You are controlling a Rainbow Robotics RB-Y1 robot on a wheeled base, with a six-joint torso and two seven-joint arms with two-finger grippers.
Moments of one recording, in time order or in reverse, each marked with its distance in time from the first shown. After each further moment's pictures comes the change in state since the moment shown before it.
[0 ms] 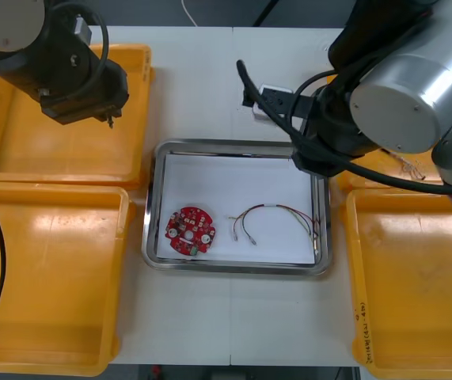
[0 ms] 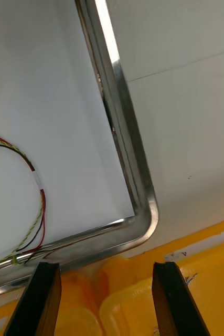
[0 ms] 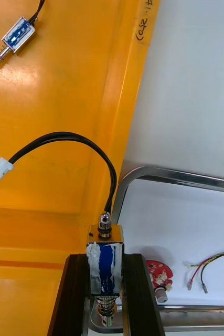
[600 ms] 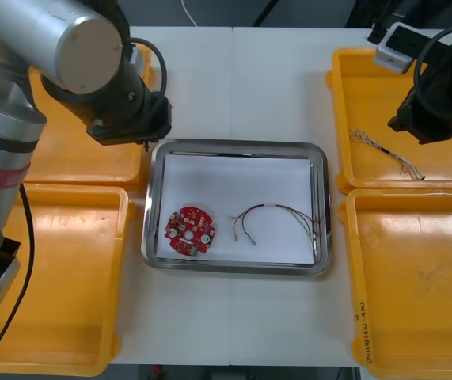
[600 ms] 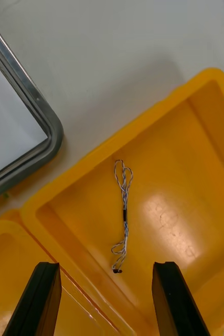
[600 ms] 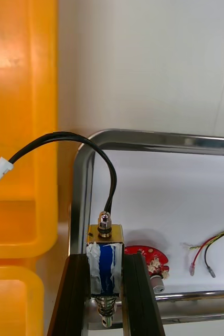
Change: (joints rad) right arm 0.106 -0.195 -0.369 -0.017 -0.142 0.000 0.000; left arm 0.003 -0.091 -0.169 -0.021 -0.074 0.000 0.002
